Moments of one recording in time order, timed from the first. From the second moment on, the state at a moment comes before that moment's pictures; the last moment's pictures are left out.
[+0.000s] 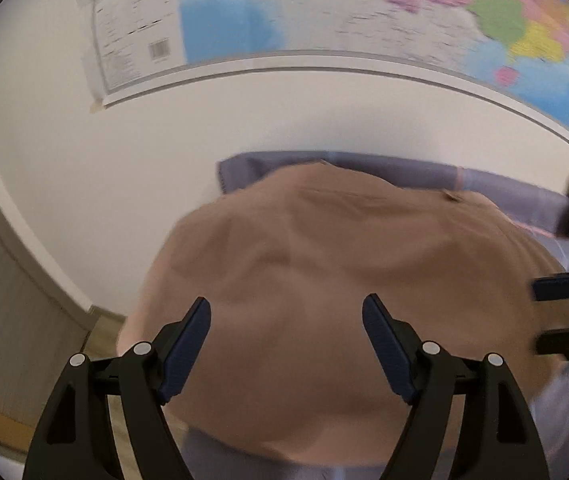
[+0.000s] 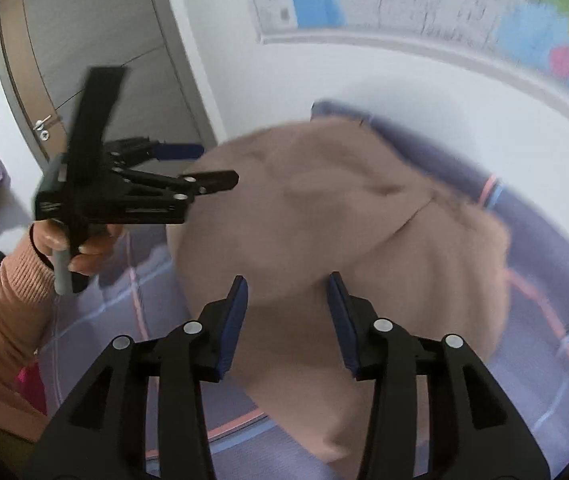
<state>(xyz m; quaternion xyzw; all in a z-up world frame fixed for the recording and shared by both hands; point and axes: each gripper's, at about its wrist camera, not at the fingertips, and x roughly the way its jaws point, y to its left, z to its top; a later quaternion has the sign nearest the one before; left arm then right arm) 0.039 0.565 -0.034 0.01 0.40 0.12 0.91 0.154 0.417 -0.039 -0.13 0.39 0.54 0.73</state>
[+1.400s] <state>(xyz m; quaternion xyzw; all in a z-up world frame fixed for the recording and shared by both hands) 0.009 0.598 -0.048 -0.07 0.42 0.18 0.89 0.219 0.369 -0.053 -0.07 0.44 0.45 0.78</state>
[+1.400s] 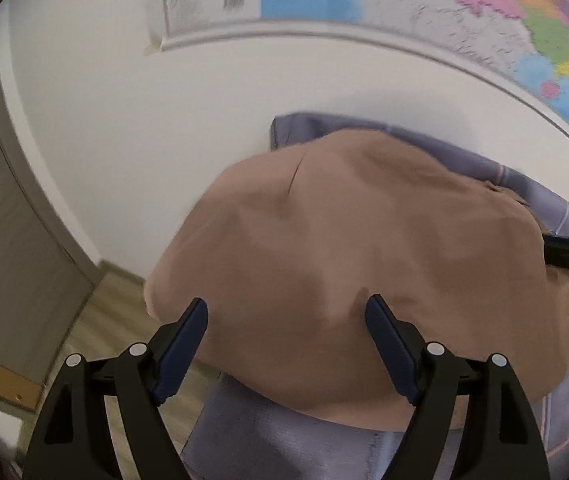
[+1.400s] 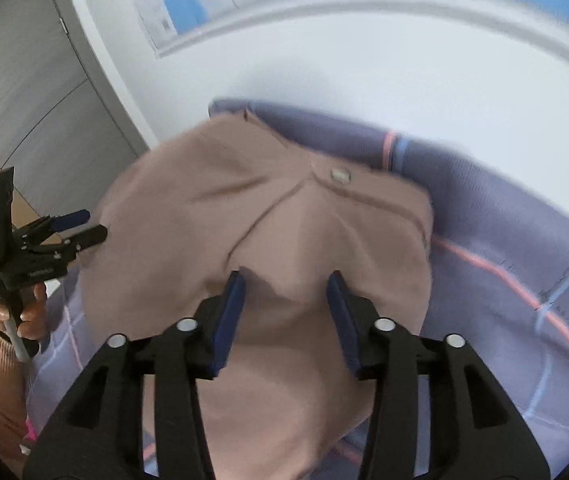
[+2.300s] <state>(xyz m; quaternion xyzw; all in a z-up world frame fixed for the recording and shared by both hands) -0.010 0.540 -0.040 -0.02 0.40 0.17 0.90 0.156 0.383 -0.052 -0.12 0.42 0.49 0.76</state>
